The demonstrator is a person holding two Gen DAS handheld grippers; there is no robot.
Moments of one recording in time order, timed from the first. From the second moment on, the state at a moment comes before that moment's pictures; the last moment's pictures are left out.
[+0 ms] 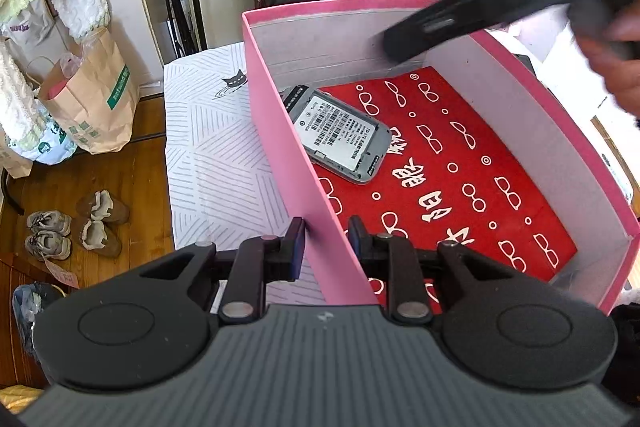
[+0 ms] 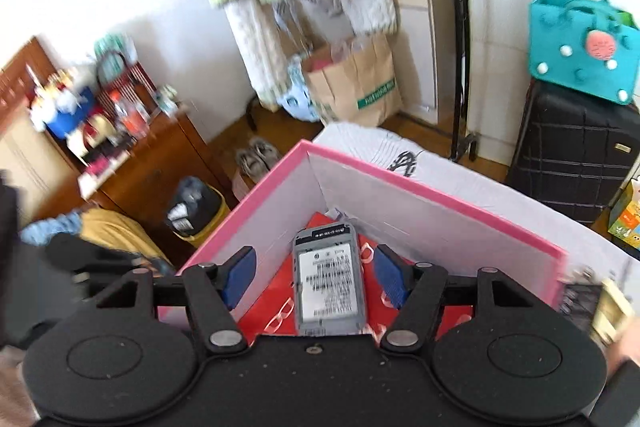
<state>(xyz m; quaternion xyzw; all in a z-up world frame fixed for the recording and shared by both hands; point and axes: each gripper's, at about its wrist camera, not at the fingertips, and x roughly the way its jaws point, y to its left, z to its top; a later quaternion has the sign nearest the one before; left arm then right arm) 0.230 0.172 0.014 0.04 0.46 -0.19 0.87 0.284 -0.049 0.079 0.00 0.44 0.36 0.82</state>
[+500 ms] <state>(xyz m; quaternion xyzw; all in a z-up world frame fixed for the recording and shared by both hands) 0.228 0.171 0.013 0.04 0.46 -0.17 0.87 0.202 -0.172 0.064 0.01 0.42 0.25 0.87</state>
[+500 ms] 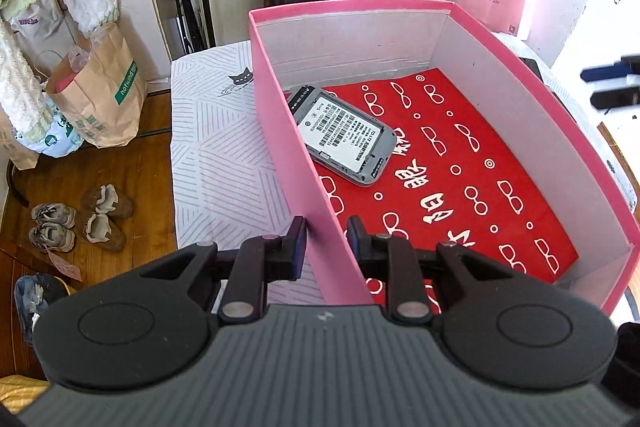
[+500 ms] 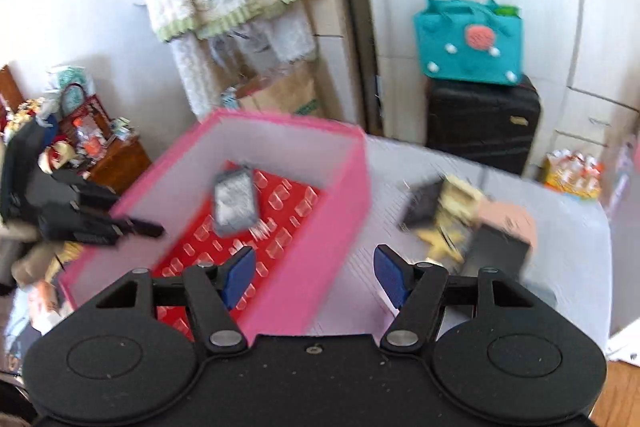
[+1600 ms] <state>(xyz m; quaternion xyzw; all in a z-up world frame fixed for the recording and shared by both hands) 0.231 0.170 0.016 0.03 0.47 -0.16 0.87 0.175 -0.181 -0.049 -0.02 0.36 0.16 0.92</state>
